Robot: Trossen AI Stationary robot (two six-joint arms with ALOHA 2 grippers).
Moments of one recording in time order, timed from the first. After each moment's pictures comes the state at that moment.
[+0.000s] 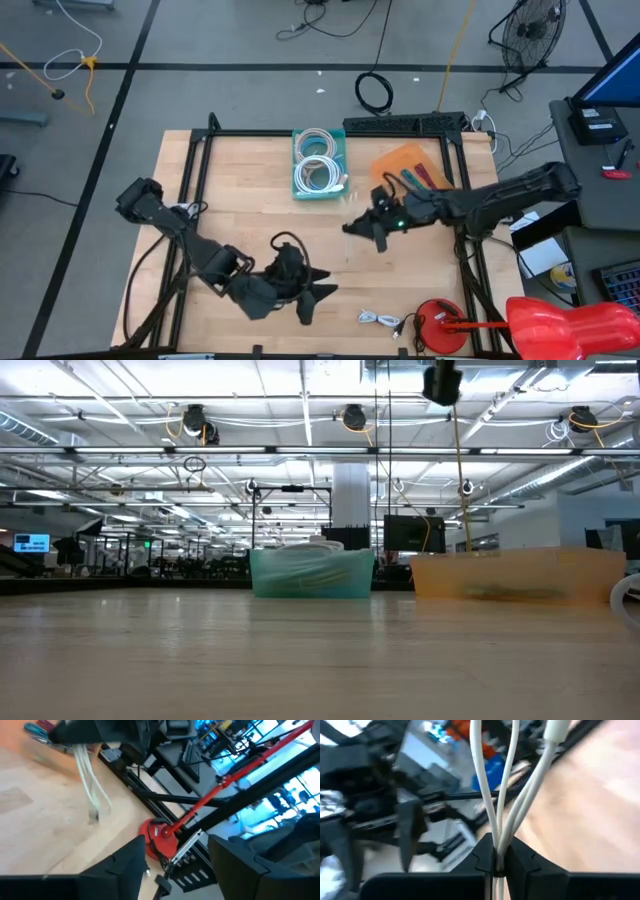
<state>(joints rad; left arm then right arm) -0.61 1.72 1.62 -0.30 -0.68 -1.05 0.22 1.22 0.89 0.15 0.05 0.88</state>
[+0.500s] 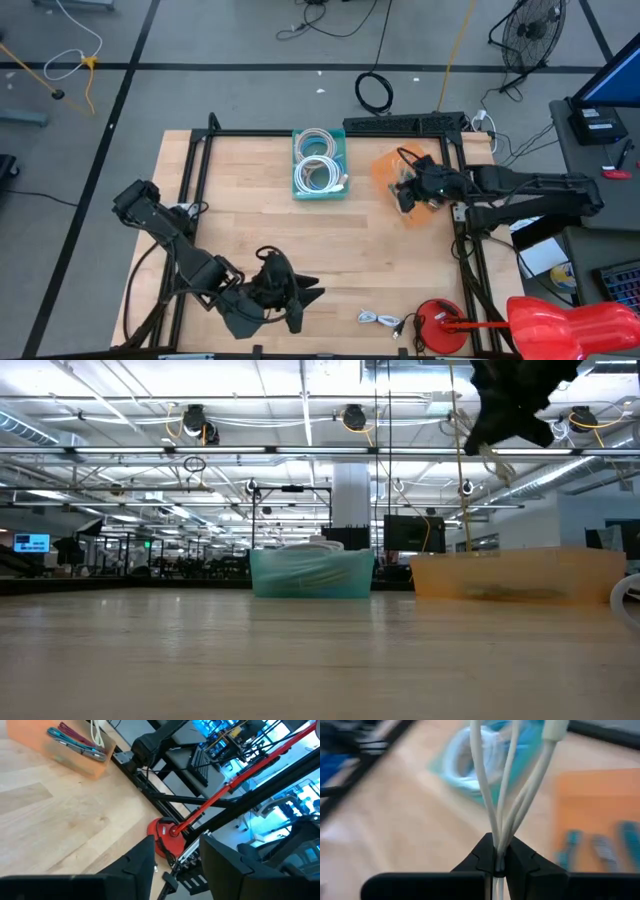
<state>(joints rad) -0.70 1.72 1.62 -0.39 -0.82 -1.14 -0.03 0.90 0.89 -0.76 0.31 0.82</state>
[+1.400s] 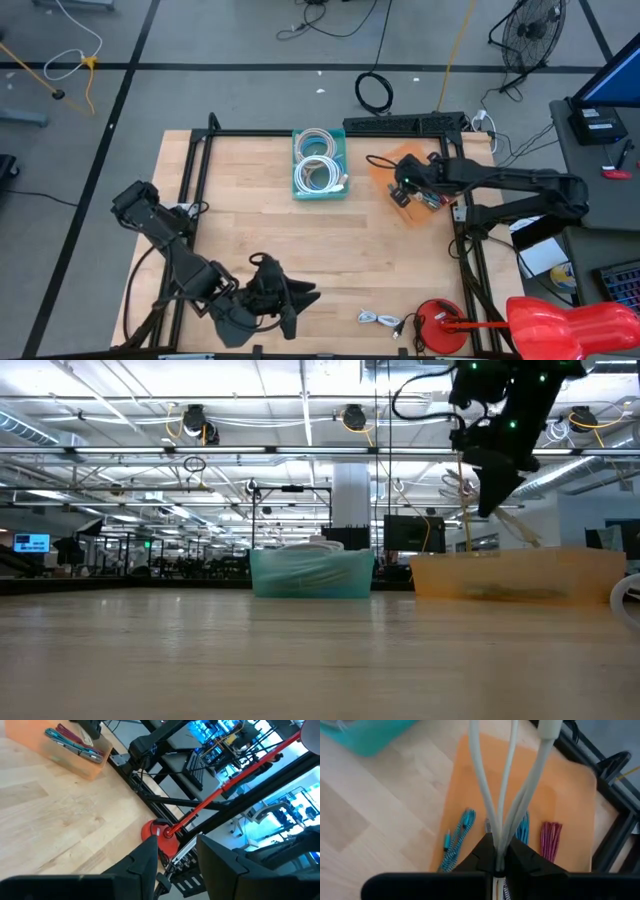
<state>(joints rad) -0.74 1.72 1.62 -0.36 -0.87 -1.16 -0.26 1.13 0.86 -0.91 0.41 0.44</state>
